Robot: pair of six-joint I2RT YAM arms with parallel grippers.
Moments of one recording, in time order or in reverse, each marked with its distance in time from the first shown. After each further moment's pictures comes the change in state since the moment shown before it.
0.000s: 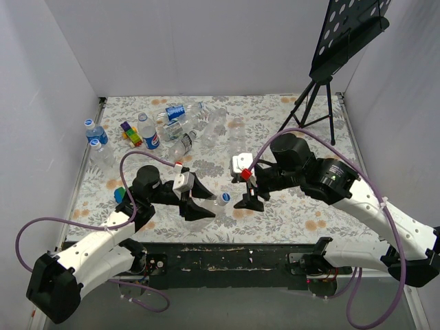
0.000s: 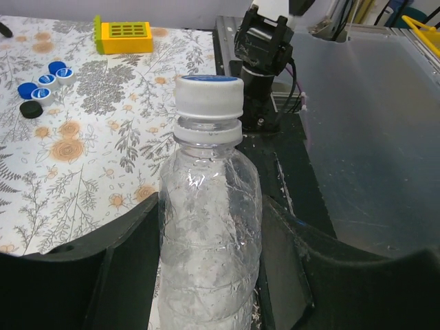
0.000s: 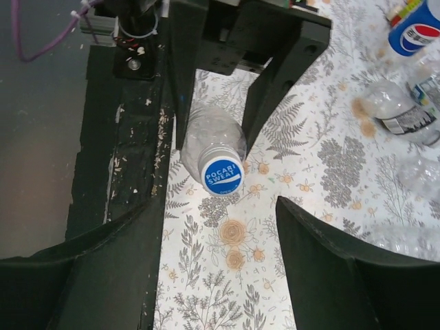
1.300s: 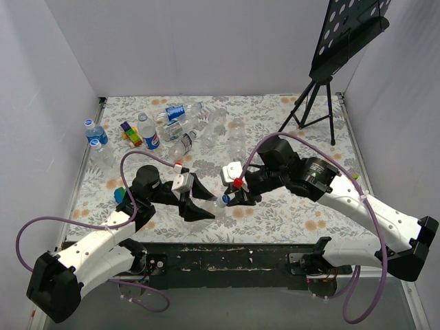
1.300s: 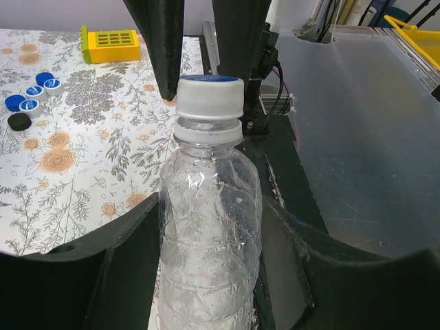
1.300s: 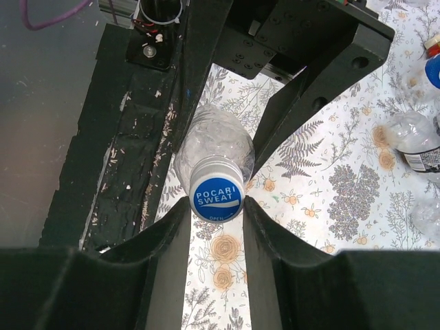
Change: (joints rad) left arm 0.002 0.009 0.000 0.048 0.059 -0.020; right arm -0.001 0.065 -0.091 0.064 -0.147 -0.183
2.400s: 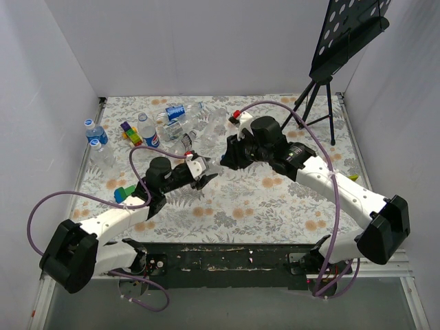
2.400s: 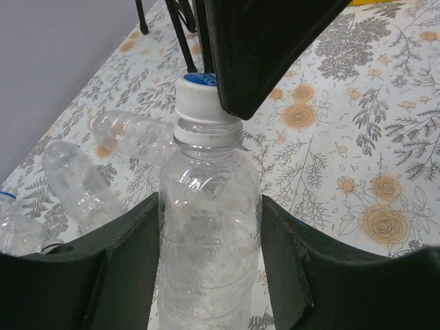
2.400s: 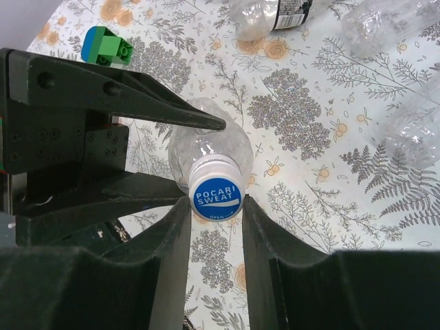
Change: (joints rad) left arm -0.003 0.263 0.039 0.200 -0.626 0.384; right arm -0.200 0.196 -0.037 0.347 0.397 0.849
